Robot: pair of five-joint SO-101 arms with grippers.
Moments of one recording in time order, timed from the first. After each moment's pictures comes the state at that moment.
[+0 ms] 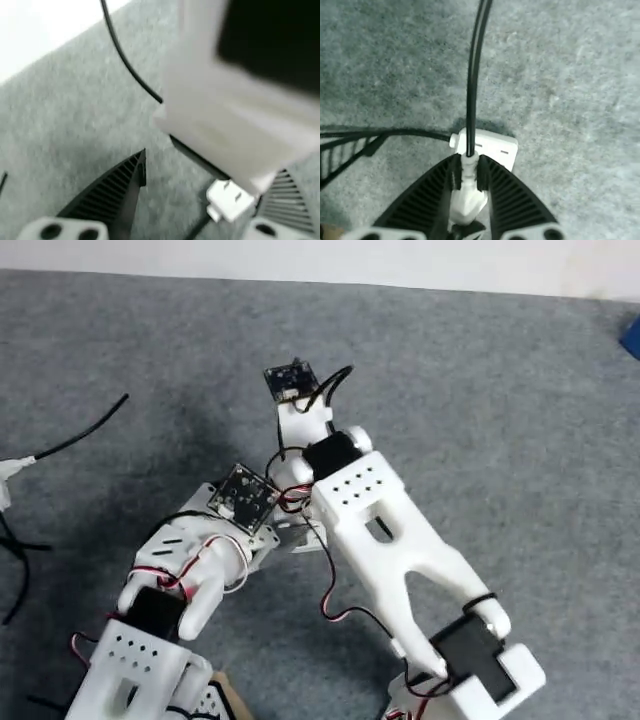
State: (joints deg) left arm 12.3 -71.5 77.3 36.9 -18.2; right arm -40.4 -7.7 8.3 76.5 -11.4
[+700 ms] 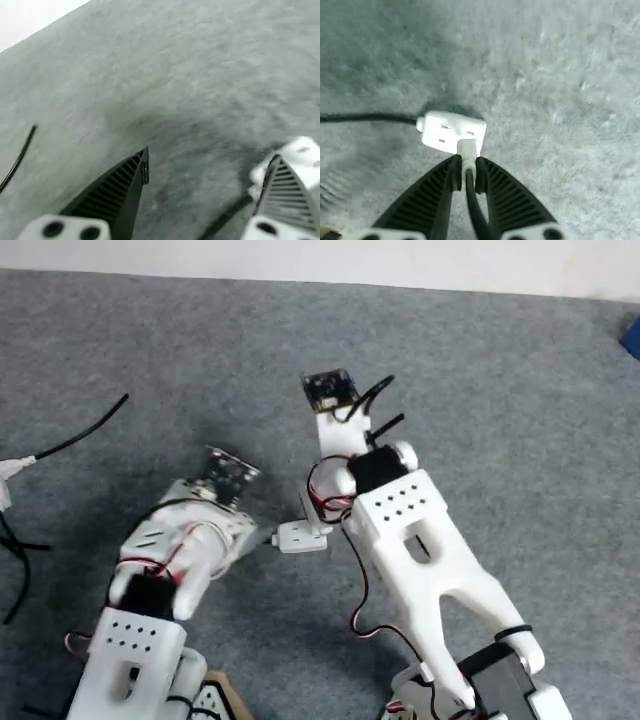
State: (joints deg) left arm 4.3 -67.9 77.4 35.0 -18.3; right arm -34.2 -16.0 21.8 73.0 -6.5
